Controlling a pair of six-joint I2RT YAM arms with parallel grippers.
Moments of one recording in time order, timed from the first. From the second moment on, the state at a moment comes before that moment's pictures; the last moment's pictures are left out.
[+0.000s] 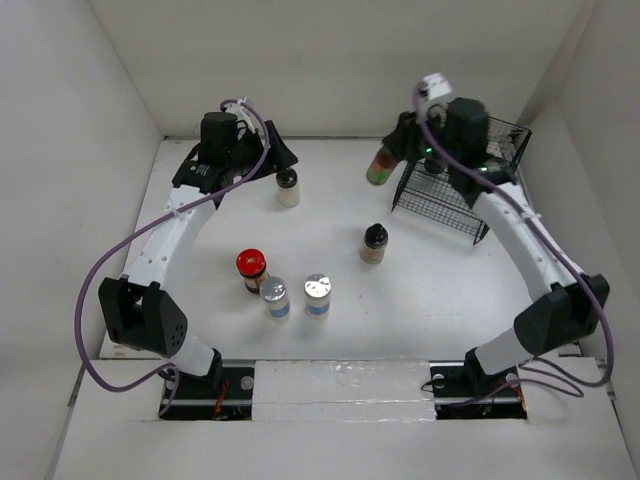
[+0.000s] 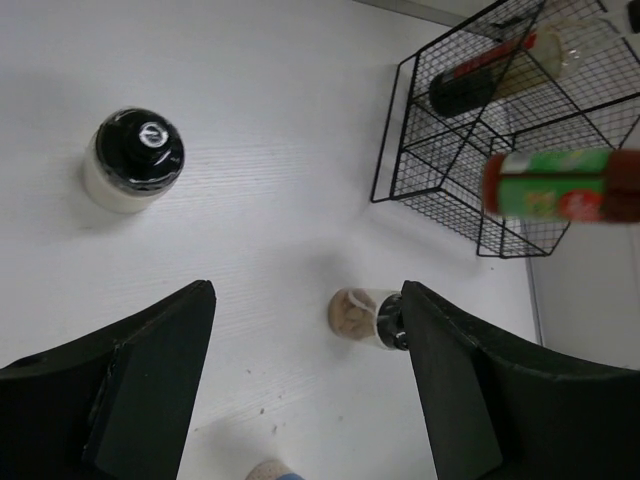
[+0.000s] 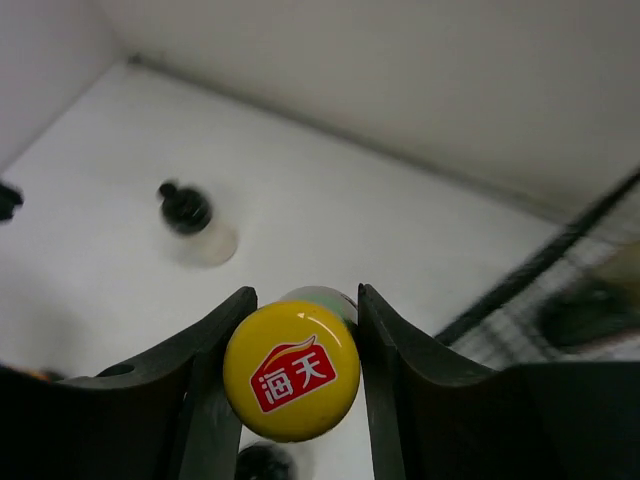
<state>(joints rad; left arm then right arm) -0.26 1.51 1.48 -0.48 0.27 -0.54 0.35 1.53 1.54 -0.27 -0.23 0.06</state>
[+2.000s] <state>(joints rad) -0.63 1.57 1.58 -0.47 0.08 -0.44 -0.14 1.93 1.75 -0.22 -0.08 0.03</state>
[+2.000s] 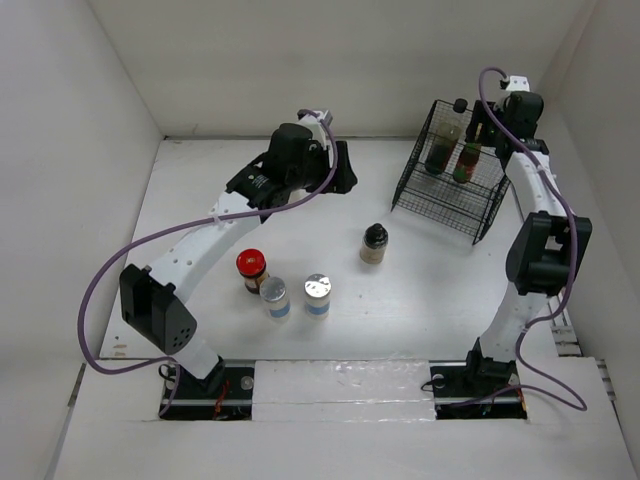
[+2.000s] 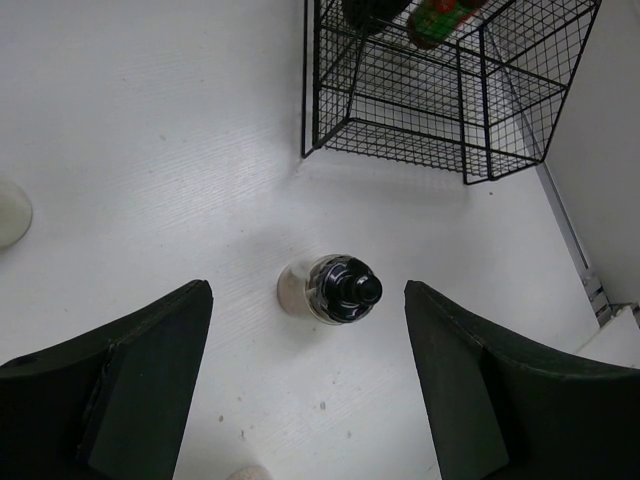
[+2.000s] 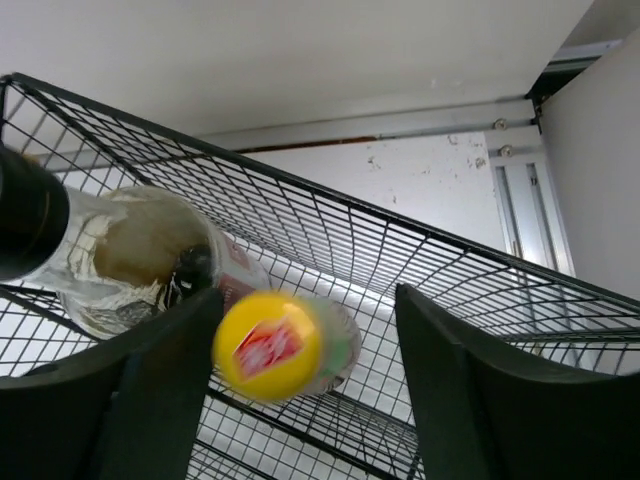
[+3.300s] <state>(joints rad) -0.30 1.46 1.81 -0.53 -0.10 -0.57 0.95 1.25 1.12 -0.36 -0.32 -0.13</state>
